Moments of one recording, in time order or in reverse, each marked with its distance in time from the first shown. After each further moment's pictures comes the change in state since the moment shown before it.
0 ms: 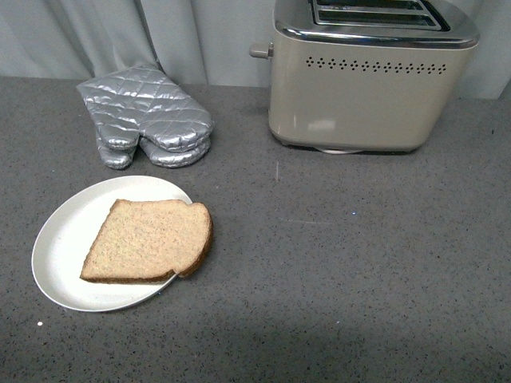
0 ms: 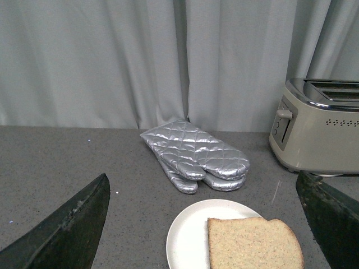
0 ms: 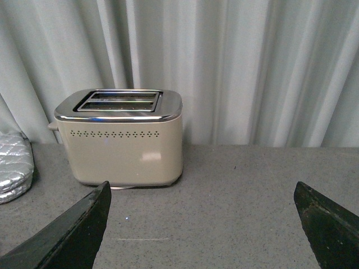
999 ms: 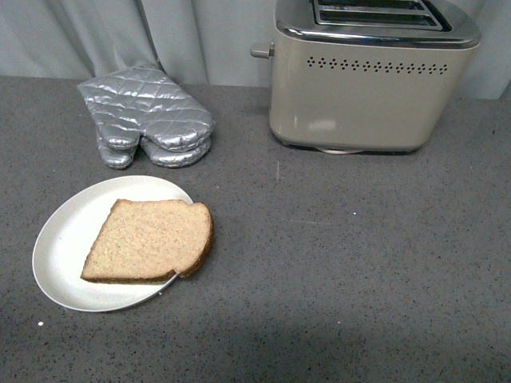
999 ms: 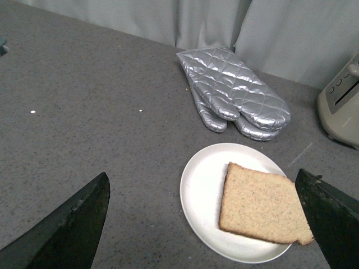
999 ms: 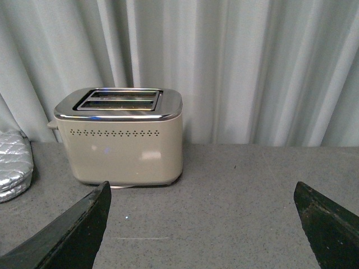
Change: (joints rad) left arm -0.075 0.407 0.117 -0.042 -0.235 -0.226; right arm 0.000 0.000 0.000 0.000 -0.001 0.000
